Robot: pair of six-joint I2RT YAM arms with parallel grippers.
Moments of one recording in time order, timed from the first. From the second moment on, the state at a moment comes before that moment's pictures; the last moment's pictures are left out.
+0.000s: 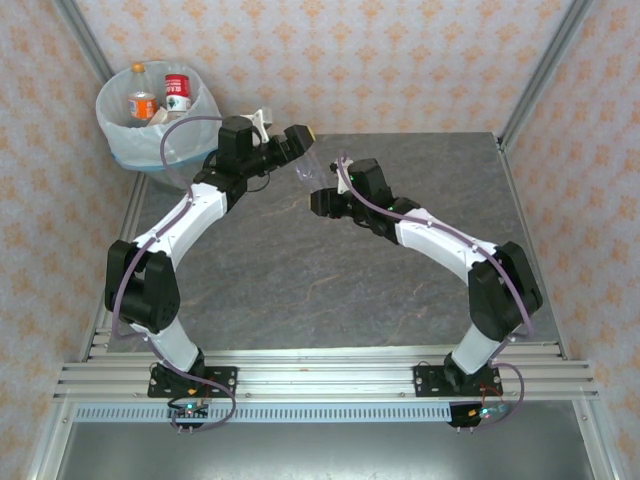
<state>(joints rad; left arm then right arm) -0.27 1.70 1.41 -0.02 0.42 -0.80 0.61 1.66 1.23 -0.11 -0.24 0.40</state>
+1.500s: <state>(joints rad) -0.14 1.70 1.57 -0.28 0.27 -0.65 0.56 1.45 1.07 0.04 -0.11 0.34</state>
